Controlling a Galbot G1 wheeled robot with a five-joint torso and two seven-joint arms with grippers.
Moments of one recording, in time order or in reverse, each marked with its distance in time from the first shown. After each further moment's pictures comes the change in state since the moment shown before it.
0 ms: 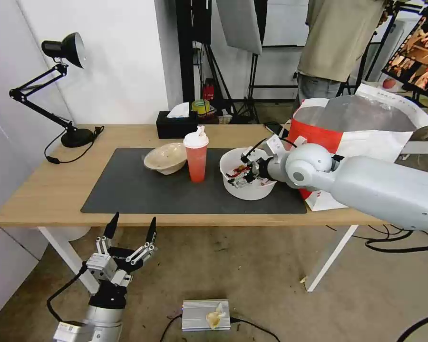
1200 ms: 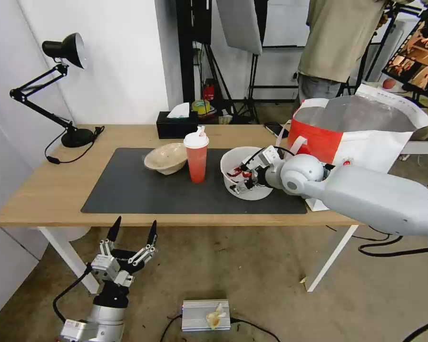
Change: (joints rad) left arm -0.028 0.000 -0.003 0.060 -0.003 -0.008 0.006; right arm -0.061 0.032 0.005 -0.066 -0.112 0.012 -0.035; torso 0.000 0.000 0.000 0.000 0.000
